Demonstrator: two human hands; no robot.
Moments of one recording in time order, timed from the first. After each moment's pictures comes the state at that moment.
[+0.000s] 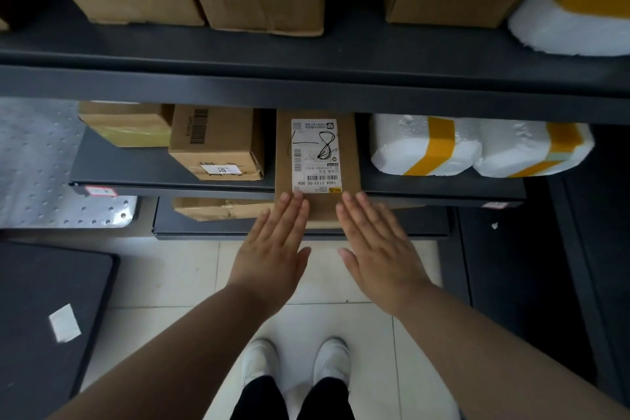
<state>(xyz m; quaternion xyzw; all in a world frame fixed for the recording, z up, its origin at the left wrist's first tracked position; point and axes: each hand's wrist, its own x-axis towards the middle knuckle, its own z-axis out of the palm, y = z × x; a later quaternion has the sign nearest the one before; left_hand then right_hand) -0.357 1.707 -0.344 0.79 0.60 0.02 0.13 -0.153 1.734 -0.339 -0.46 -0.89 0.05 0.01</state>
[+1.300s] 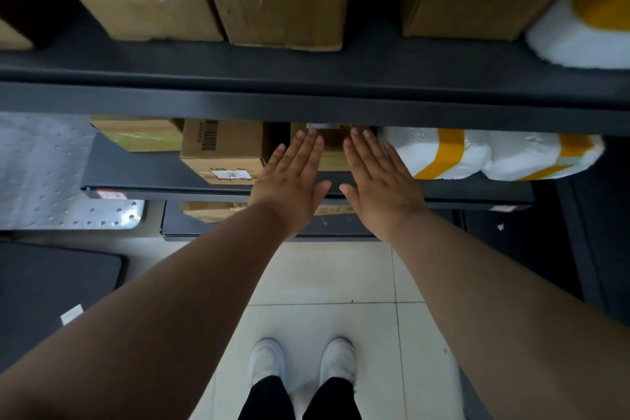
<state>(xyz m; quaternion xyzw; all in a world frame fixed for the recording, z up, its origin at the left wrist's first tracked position) -0.360 1.809 -0.305 0.78 0.61 -0.08 0.15 -0.187 1.825 -0.295 -0.52 -0.84 0.08 -0.14</state>
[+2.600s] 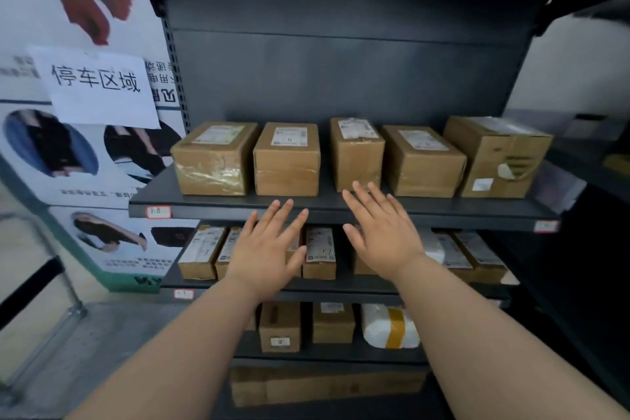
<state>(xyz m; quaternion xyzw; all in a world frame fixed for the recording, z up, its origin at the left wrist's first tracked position) -0.438 1.680 0.109 0.76 0.63 0.12 -0.11 -0.223 1.713 0.144 -0.53 -0.83 -0.12 0.12</state>
